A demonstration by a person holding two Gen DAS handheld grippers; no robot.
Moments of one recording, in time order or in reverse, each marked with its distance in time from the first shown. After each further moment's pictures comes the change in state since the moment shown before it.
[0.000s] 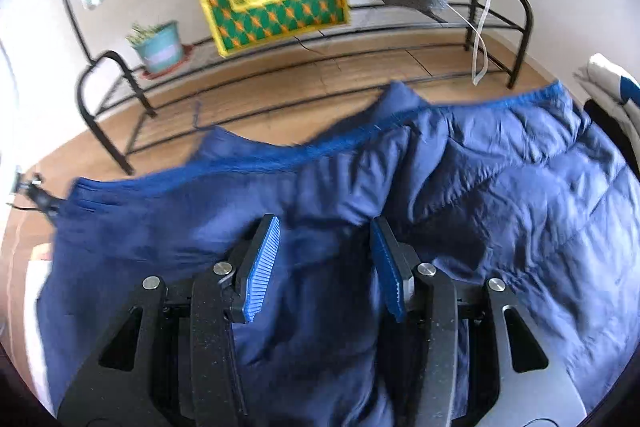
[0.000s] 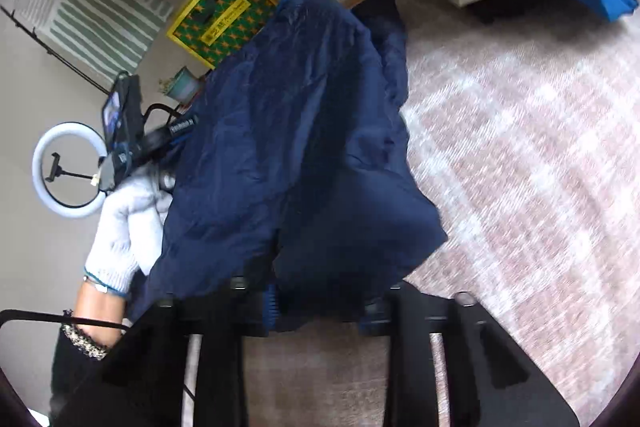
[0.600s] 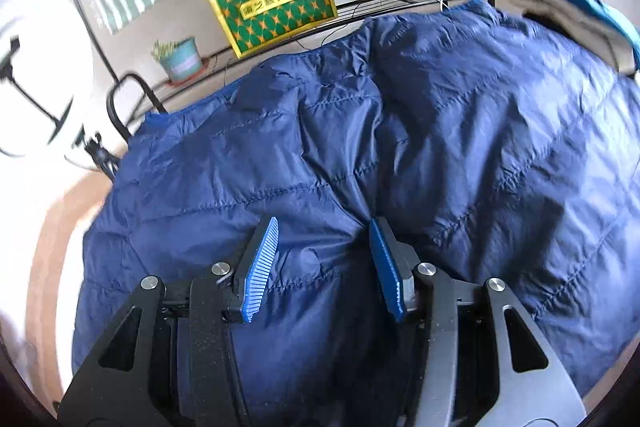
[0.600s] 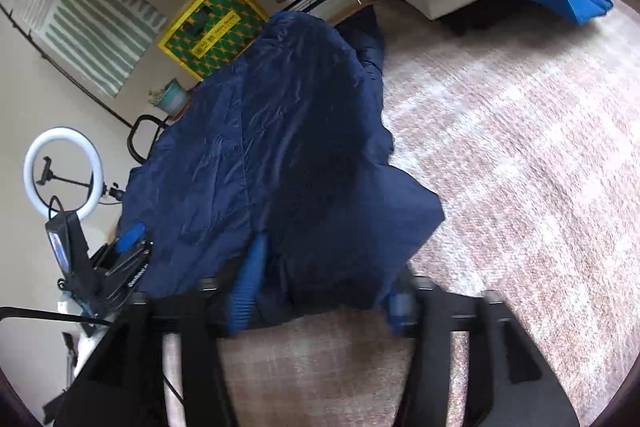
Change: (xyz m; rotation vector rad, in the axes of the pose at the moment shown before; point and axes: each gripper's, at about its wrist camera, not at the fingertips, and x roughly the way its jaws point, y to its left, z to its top) left arm -0.078 0.015 -0.136 0.135 -0.038 0.024; right arm -0.022 -0.011 -0.013 0.013 -0.058 -0.036
